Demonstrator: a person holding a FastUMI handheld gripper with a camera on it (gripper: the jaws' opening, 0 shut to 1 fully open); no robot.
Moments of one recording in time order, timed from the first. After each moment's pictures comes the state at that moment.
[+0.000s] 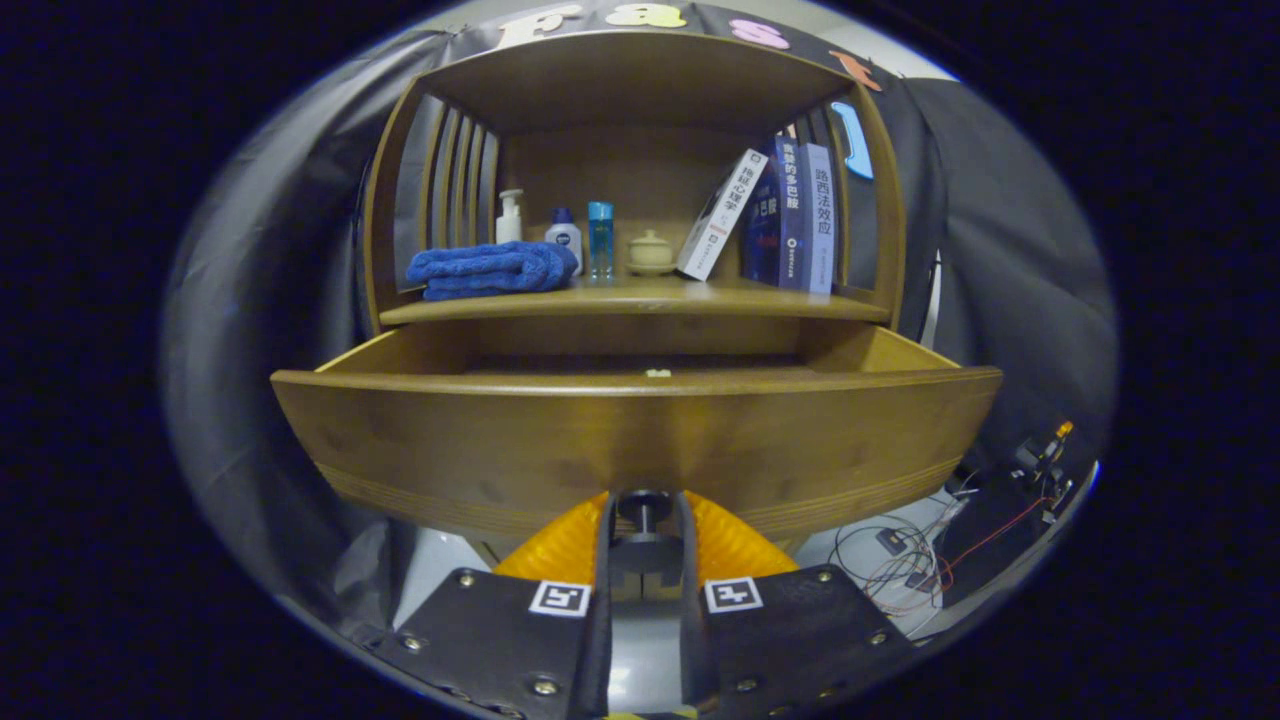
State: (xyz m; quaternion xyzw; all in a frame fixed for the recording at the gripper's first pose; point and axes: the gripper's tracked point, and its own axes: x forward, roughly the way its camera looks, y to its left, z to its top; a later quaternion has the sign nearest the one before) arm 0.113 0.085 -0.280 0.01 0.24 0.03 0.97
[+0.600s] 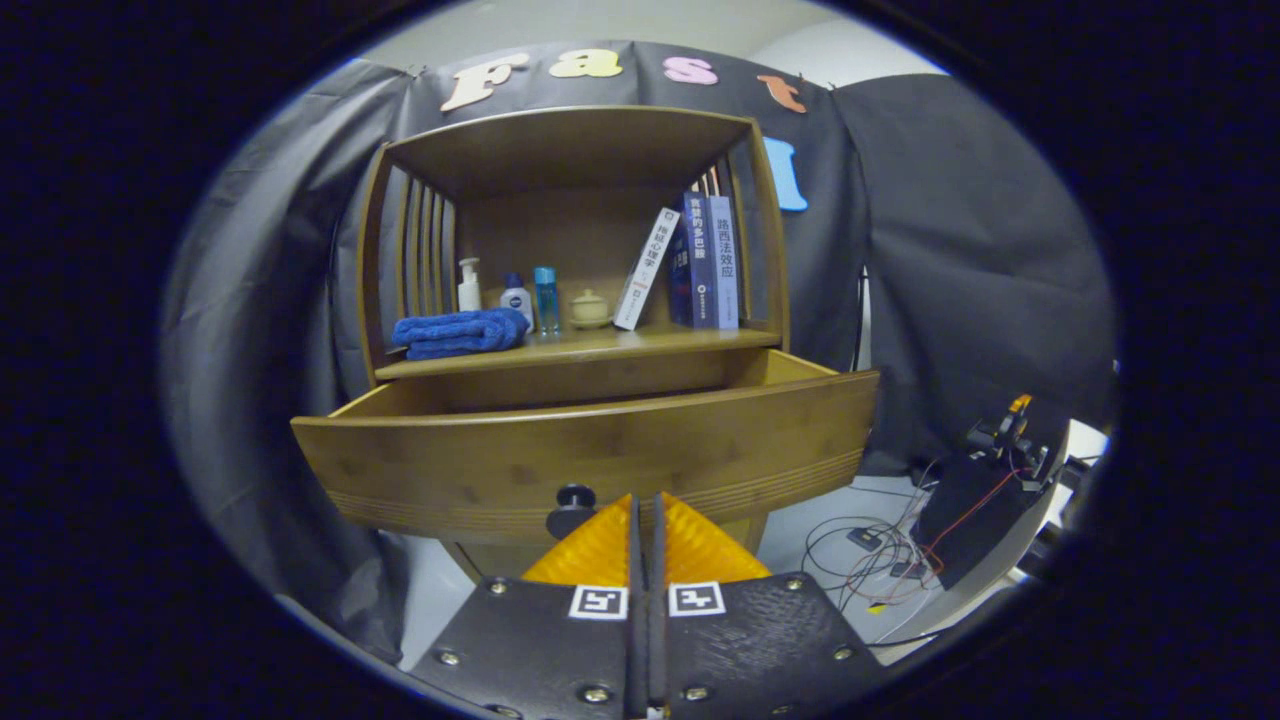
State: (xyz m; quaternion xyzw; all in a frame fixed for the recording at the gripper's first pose) arm 0.048 0.026 -0.238 0.04 0.17 -0.04 0.98
